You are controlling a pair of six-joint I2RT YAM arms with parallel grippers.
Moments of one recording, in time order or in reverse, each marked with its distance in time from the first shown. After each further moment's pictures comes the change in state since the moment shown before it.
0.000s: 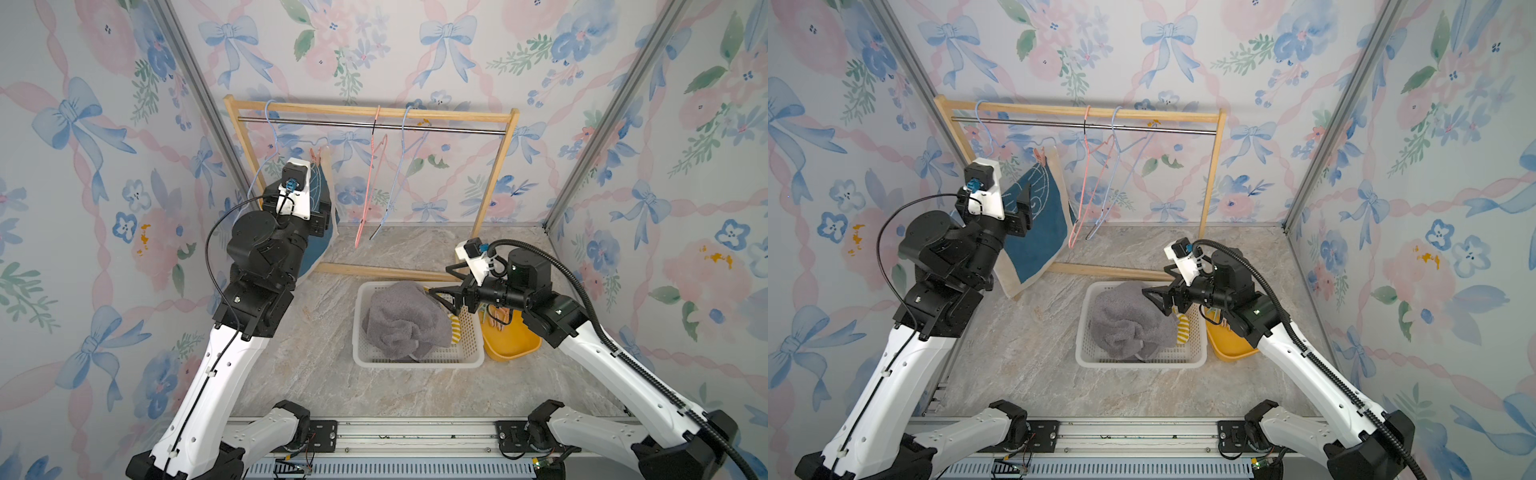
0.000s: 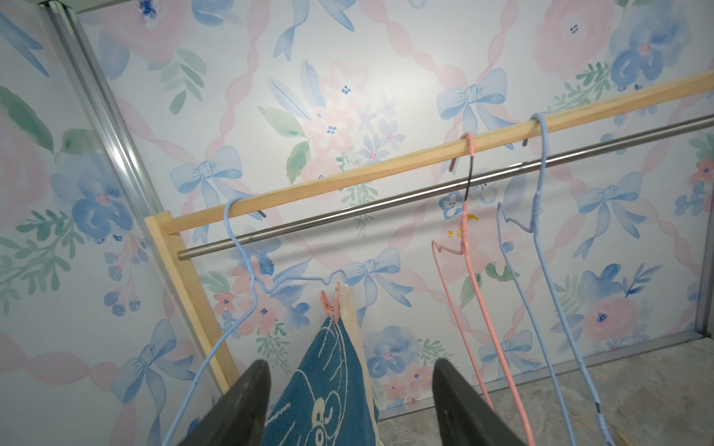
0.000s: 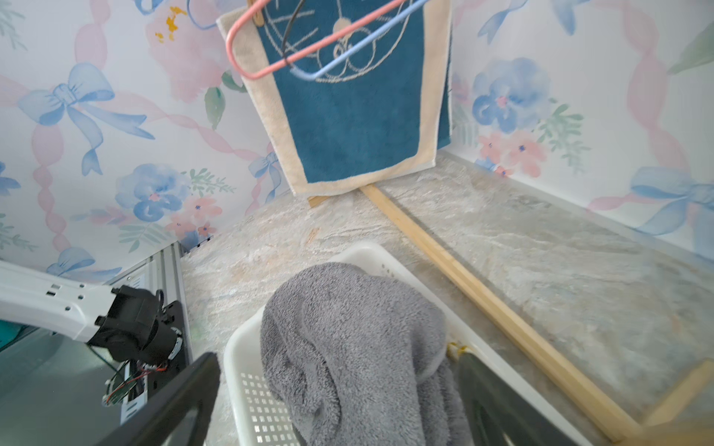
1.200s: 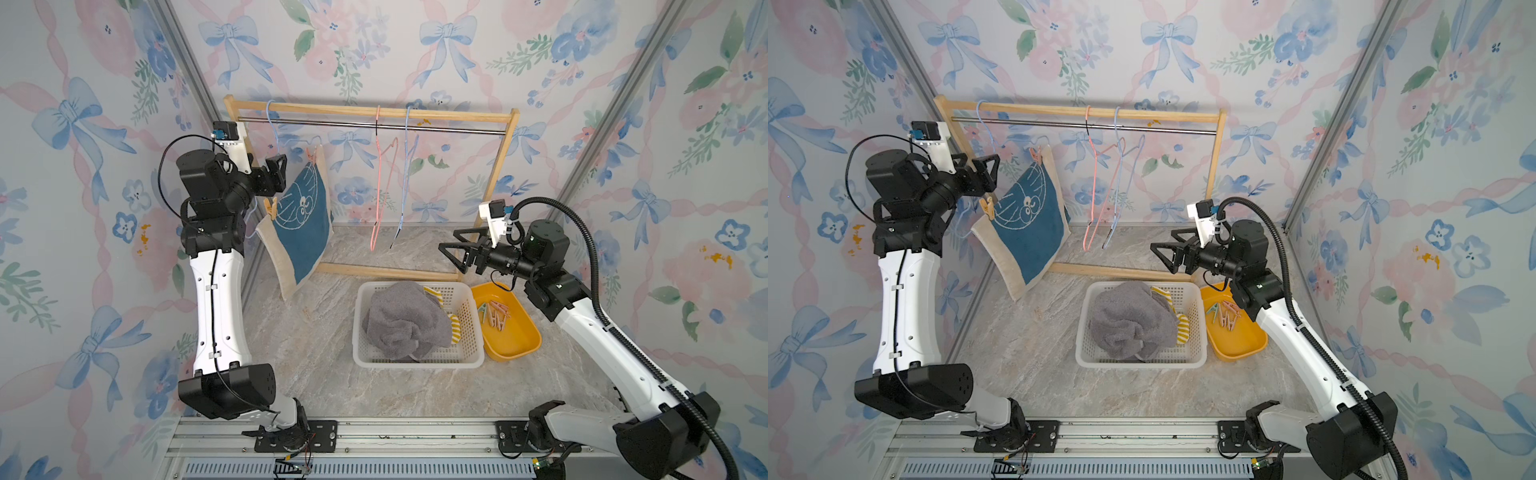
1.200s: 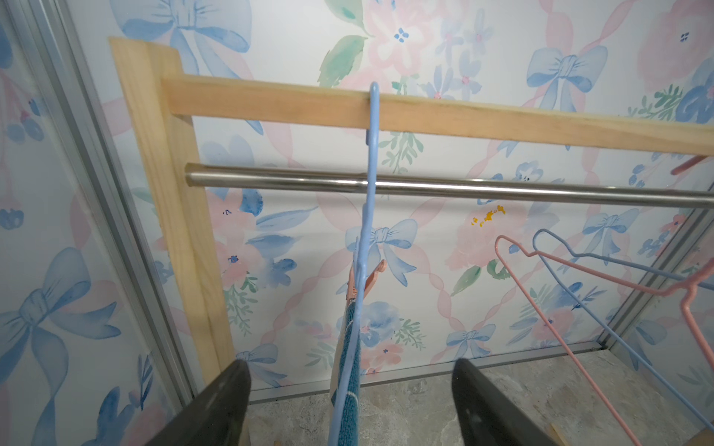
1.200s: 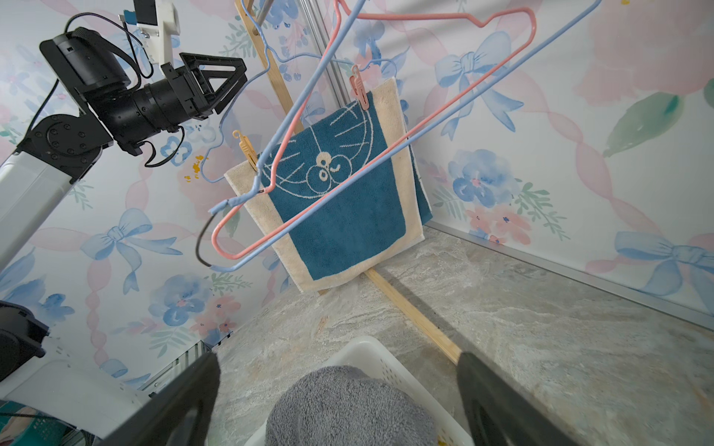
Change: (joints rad) left arm 0.582 0.430 0.393 -0.183 0.710 -0.348; right arm -0.145 0.146 0.110 0.262 -0.157 0.246
